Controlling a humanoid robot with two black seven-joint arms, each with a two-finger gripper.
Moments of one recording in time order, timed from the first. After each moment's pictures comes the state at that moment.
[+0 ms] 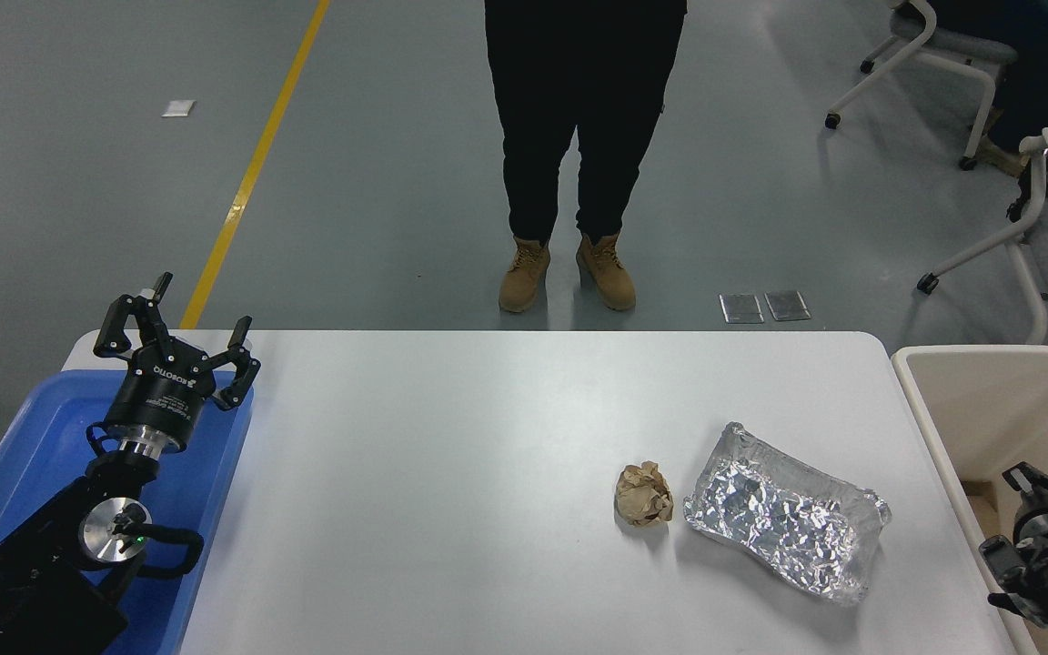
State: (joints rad) left arm -0.45 0.28 -1.07 -0.58 0.20 -0.61 -0.45; right arm 0.52 -0.22 -0.57 -0.09 0.01 -0.27 -0.08
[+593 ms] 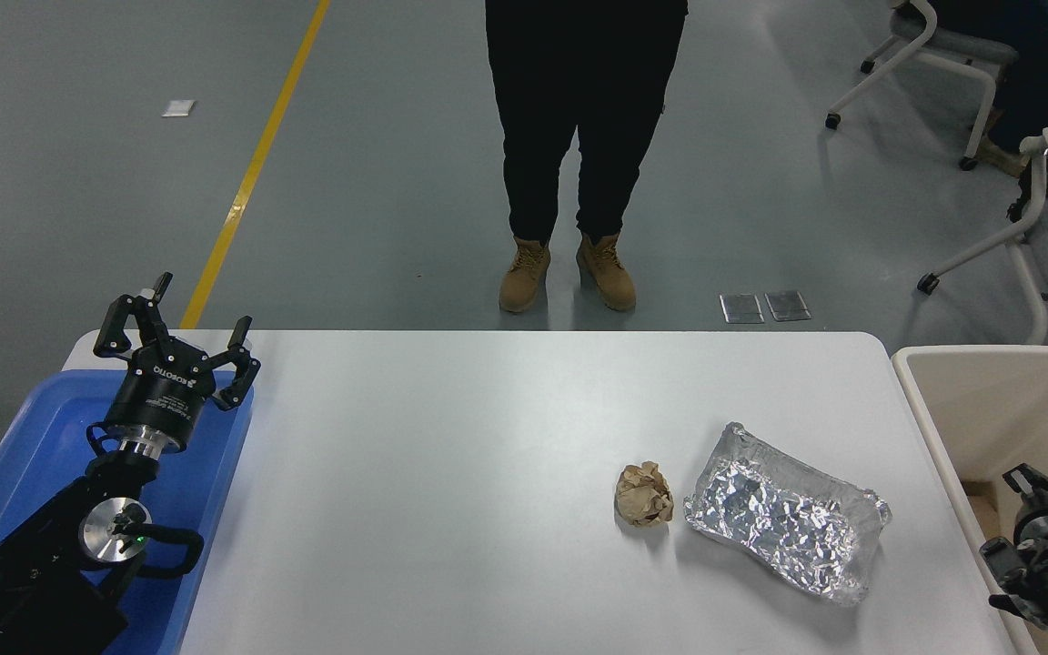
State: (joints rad) left arm -0.45 0.28 -1.07 -0.58 0.20 -0.61 -0.45; right arm 0.52 -0.22 -0.57 -0.09 0.01 -0.26 -0.08
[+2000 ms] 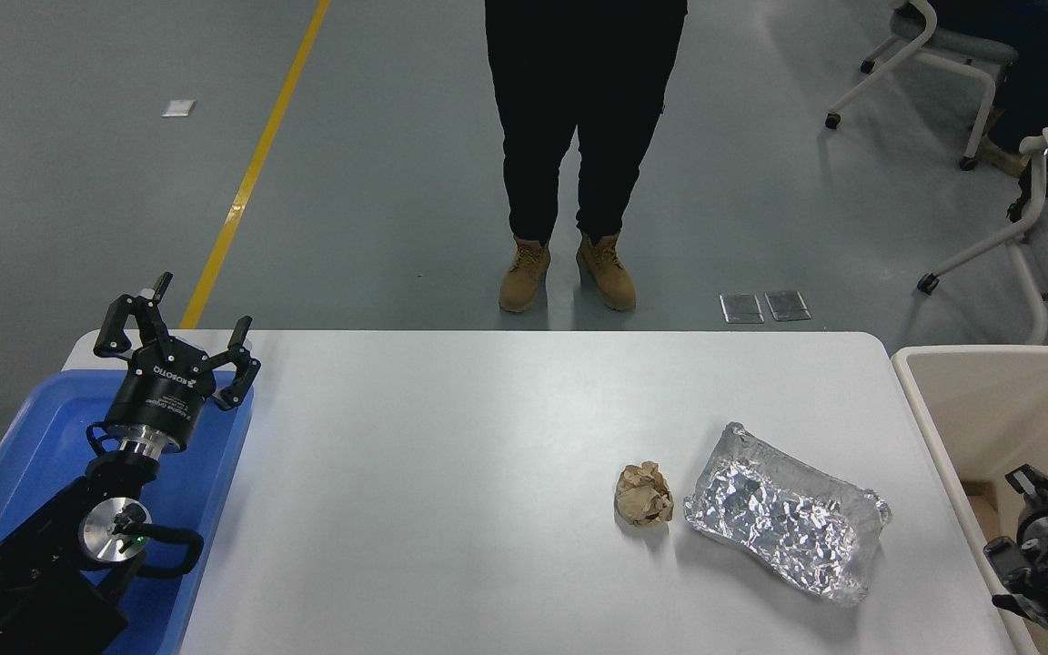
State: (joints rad) left arm -0.45 0.28 -1.07 -0.58 0.20 -0.61 -0.45; right arm 0.56 -0.27 -0.57 -0.03 0.01 -0.25 -0.08
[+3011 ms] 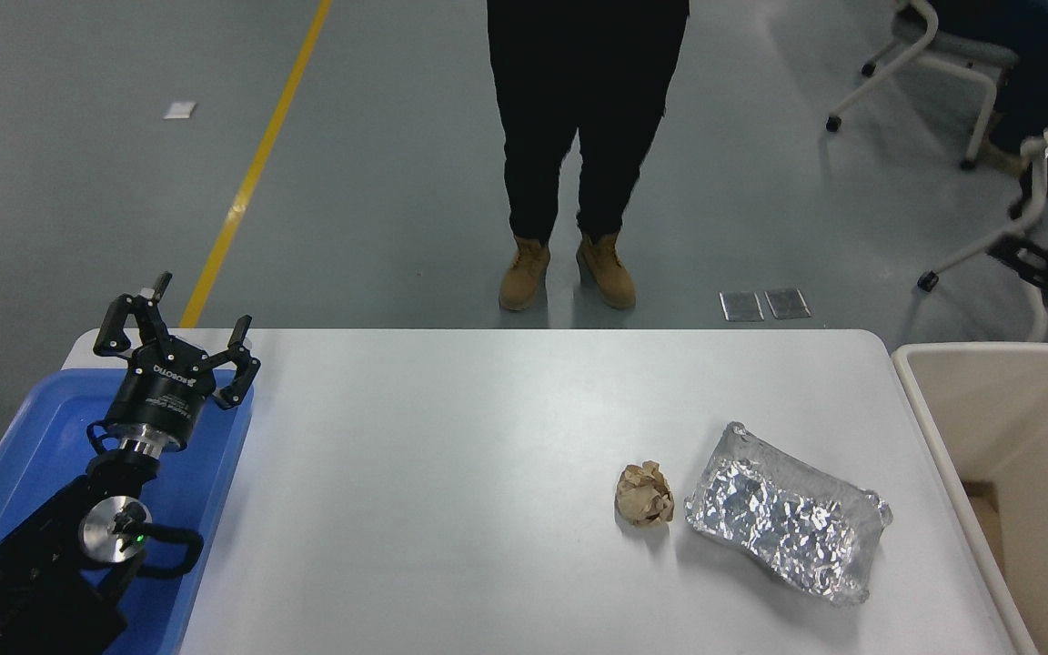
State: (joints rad) left arm -0.45 0.28 -1.07 -0.58 0.20 -0.61 -0.45; right arm 1.71 -0.59 -1.20 0.98 0.01 0.06 -0.09
